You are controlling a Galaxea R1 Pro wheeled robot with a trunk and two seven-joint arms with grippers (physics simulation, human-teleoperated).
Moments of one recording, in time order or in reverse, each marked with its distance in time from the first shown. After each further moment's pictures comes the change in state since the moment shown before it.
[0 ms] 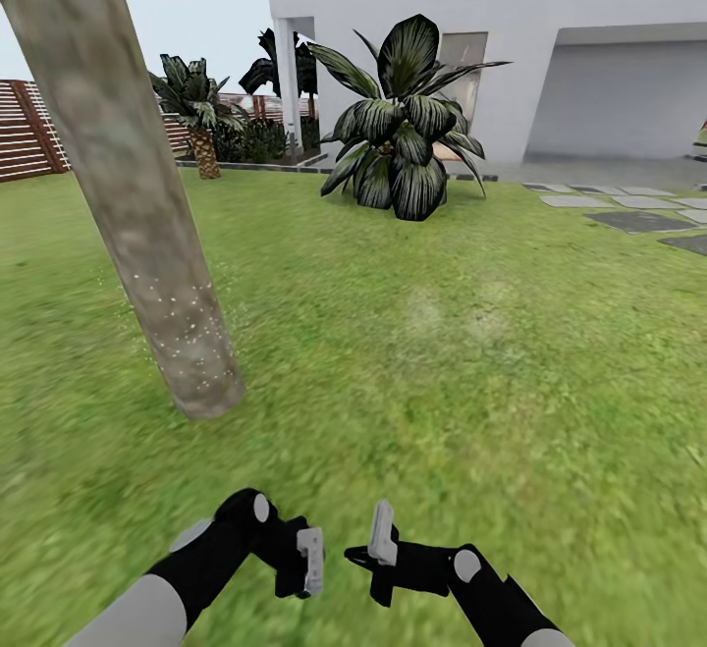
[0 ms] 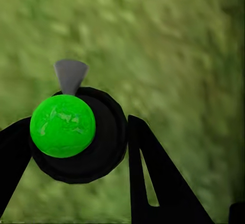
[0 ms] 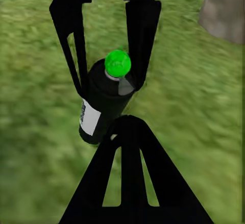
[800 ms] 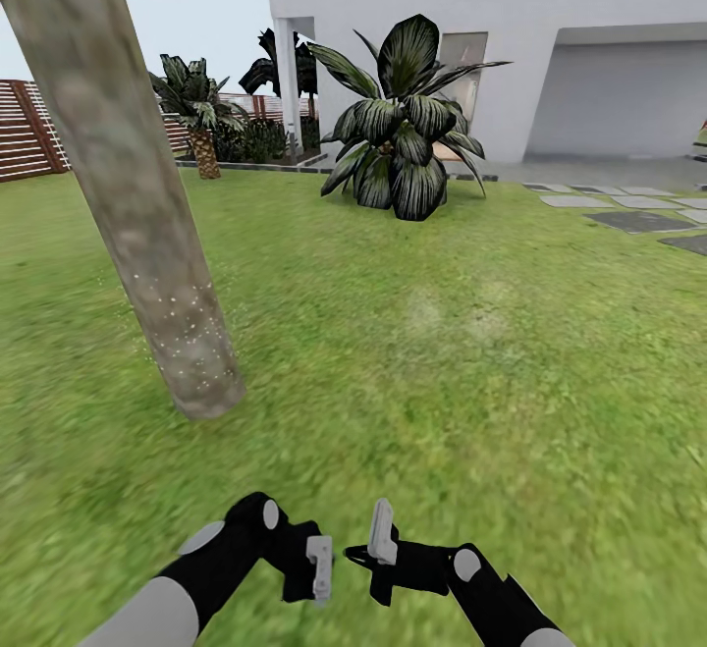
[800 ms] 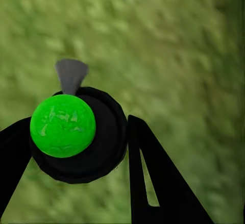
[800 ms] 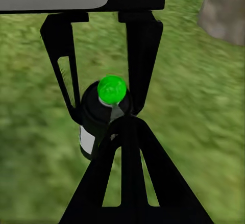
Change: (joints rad) left arm 0.002 -0.040 0.009 0.030 -0.071 -0.081 0.006; right arm 0.000 0.000 0.000 -0.004 0.000 0.000 0.000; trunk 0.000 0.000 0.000
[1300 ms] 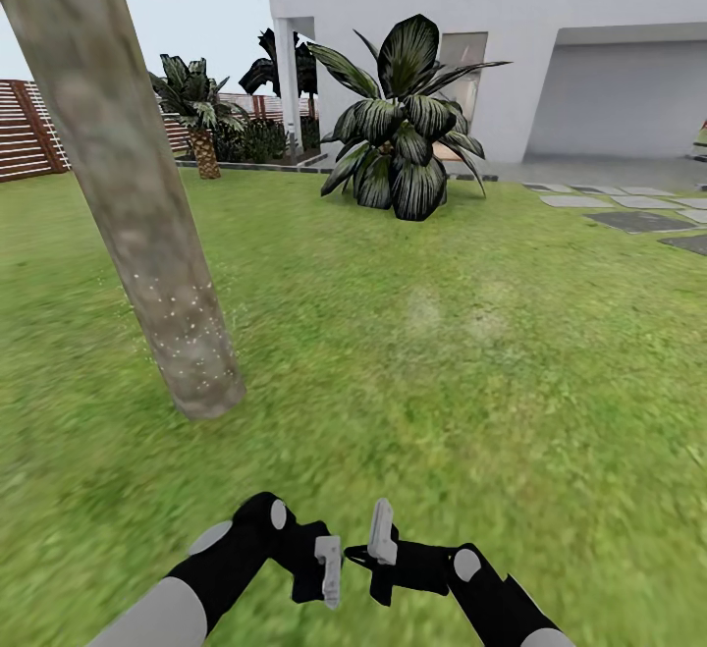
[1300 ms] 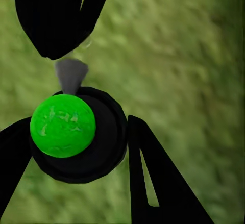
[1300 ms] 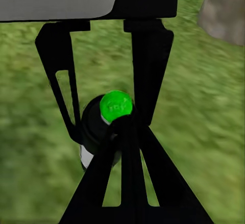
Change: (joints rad) left arm 0.000 -0.027 0.000 0.000 0.001 -0.001 0.001; right arm 0.000 0.000 0.000 0.000 0.000 0.000 0.000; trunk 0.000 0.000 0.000
